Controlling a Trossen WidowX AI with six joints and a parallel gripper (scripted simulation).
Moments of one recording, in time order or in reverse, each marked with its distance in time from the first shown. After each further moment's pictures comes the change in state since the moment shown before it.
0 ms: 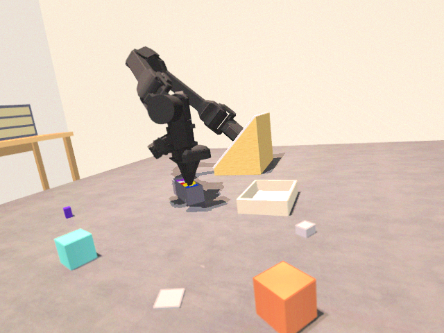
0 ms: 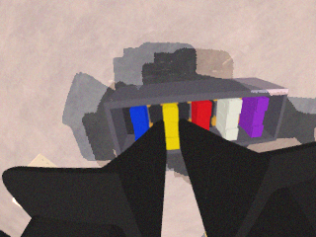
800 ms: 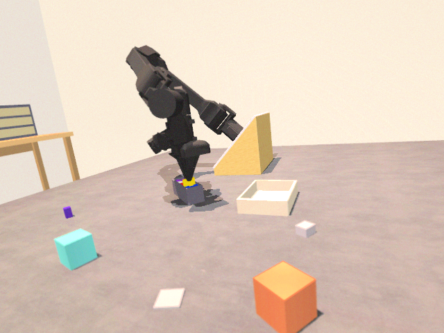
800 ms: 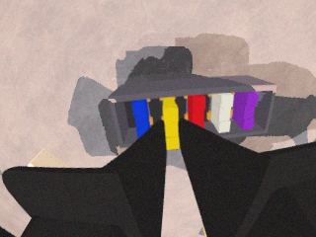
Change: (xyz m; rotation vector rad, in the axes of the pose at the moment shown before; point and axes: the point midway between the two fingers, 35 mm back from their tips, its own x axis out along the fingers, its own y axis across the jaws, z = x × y) arm -0.011 0.000 0.000 -0.003 0.000 -0.003
